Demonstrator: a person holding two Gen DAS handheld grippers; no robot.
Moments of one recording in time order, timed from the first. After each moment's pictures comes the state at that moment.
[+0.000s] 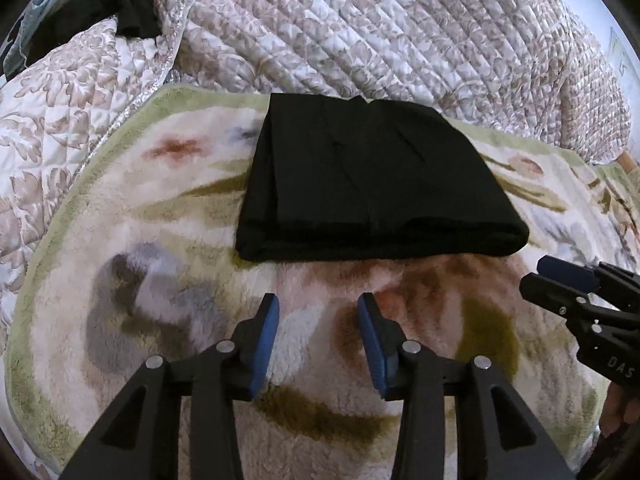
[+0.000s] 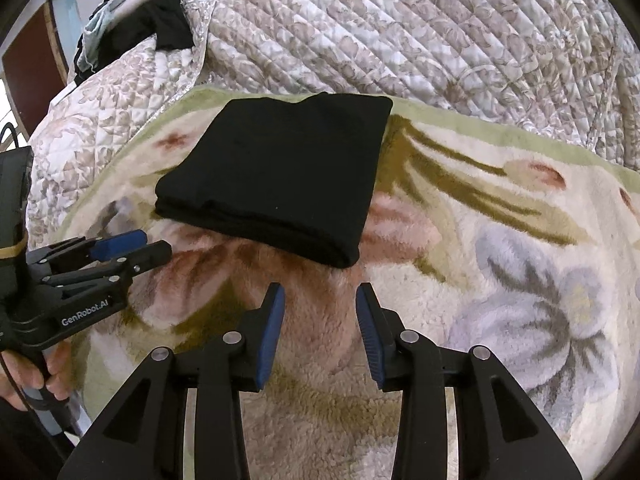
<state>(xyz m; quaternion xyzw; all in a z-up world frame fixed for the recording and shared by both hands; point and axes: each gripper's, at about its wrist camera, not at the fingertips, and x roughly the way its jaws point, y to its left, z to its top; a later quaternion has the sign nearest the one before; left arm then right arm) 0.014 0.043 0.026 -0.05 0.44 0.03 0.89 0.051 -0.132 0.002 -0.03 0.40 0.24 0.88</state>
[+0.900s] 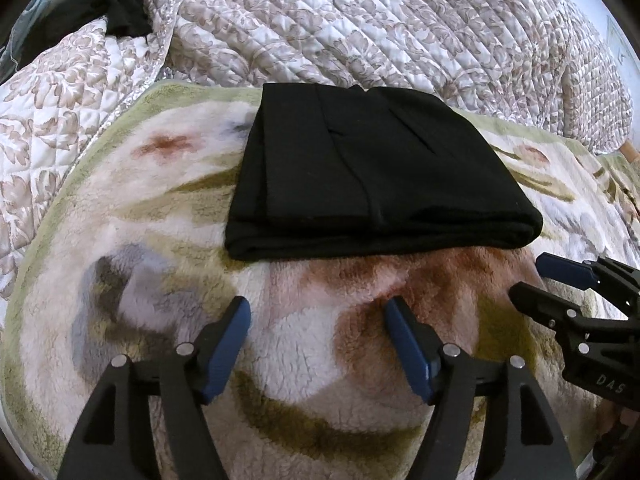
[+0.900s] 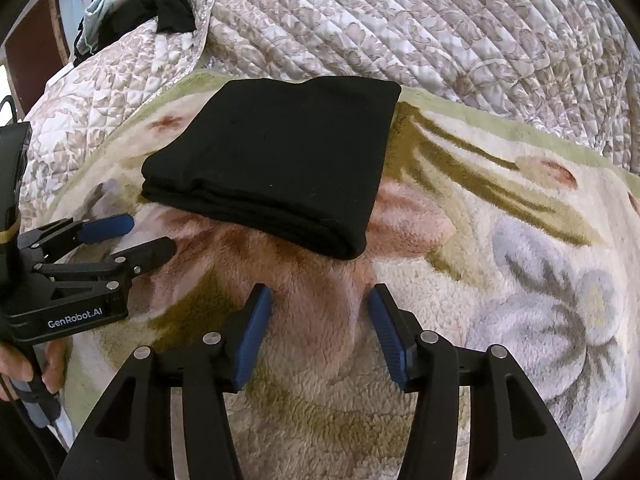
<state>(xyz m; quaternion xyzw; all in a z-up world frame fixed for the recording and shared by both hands) 0.022 0.039 0.015 -0.04 0.45 0.03 0.89 0.058 -0.124 -0.014 -0.06 0.40 0.24 0.88</state>
